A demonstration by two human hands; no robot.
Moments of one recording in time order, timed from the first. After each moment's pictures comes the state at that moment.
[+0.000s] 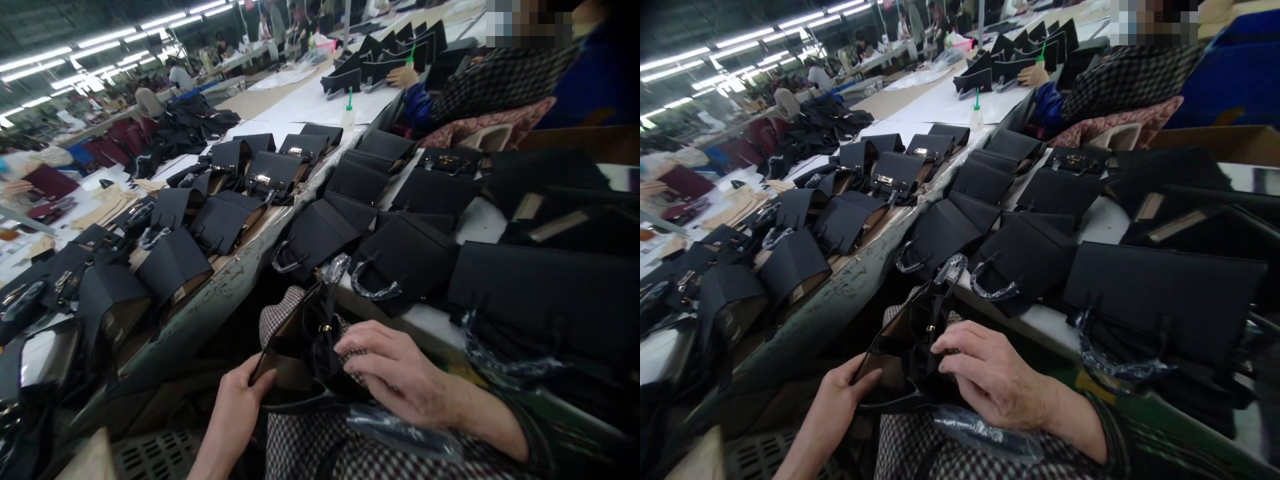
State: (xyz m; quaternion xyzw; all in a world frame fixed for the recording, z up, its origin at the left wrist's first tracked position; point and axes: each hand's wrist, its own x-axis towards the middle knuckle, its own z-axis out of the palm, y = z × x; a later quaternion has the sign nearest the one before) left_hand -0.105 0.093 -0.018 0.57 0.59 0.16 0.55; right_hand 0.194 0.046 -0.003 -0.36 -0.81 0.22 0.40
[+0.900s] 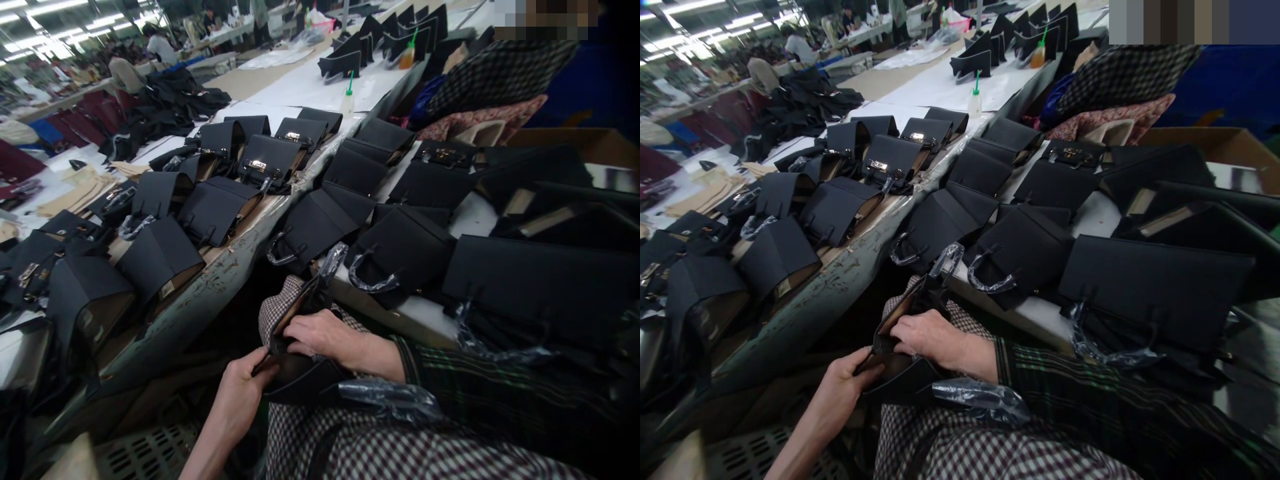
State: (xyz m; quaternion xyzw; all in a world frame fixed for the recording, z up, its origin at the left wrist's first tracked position) left_hand -0.104 0.107 -0.030 0.58 0.56 0.12 0.58; right_hand 0.115 0.121 -0.066 -0.40 -0.88 0.19 0.13
